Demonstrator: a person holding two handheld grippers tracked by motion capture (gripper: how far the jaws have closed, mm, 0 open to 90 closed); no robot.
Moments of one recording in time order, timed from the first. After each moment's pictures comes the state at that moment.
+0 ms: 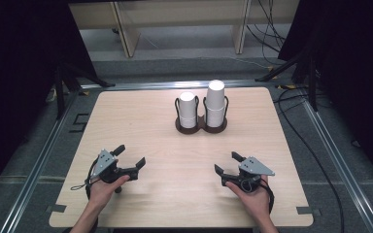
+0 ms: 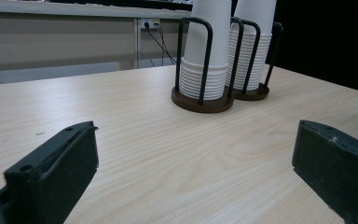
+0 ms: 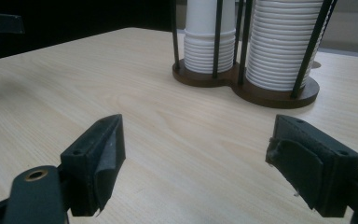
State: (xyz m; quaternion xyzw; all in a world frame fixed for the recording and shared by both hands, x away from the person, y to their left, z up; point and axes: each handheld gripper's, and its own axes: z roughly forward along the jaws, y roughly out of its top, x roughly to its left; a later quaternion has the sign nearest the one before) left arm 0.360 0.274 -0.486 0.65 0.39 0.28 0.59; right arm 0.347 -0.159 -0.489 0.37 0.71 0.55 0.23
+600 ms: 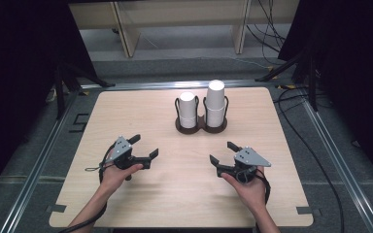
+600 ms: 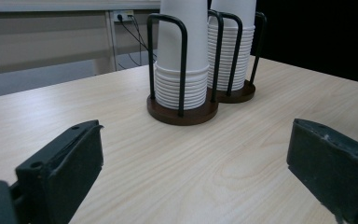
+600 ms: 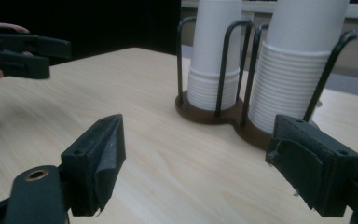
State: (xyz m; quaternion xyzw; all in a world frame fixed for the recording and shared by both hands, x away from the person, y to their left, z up) left arm 0.404 0.237 -0.476 0.70 0.34 0.25 0.58; right arm 0.362 -0.142 -0.459 0.34 0.71 0.56 0.26
